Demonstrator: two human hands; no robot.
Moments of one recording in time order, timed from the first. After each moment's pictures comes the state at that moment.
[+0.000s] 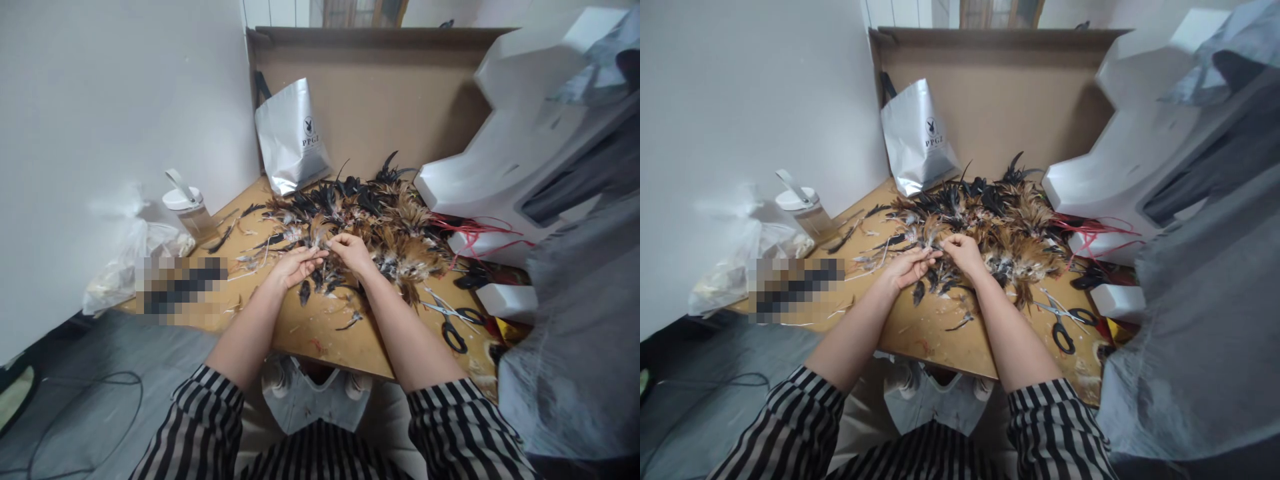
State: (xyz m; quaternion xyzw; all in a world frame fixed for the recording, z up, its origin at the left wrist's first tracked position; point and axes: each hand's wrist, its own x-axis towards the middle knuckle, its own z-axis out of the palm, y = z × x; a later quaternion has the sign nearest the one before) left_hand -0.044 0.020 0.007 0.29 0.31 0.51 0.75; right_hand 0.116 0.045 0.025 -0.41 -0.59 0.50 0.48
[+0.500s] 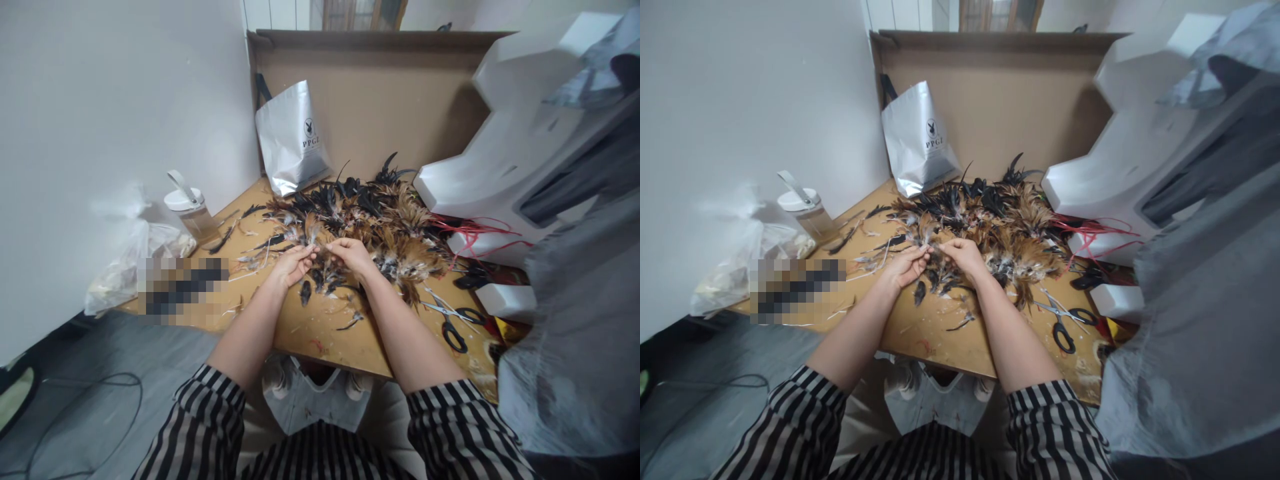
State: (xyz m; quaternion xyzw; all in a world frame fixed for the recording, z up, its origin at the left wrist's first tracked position) left_hand -0.044 0.021 0.010 0.27 0.33 0.56 0.71; right_hand 0.119 0.041 0.028 -0.44 -0.57 0.53 0.45
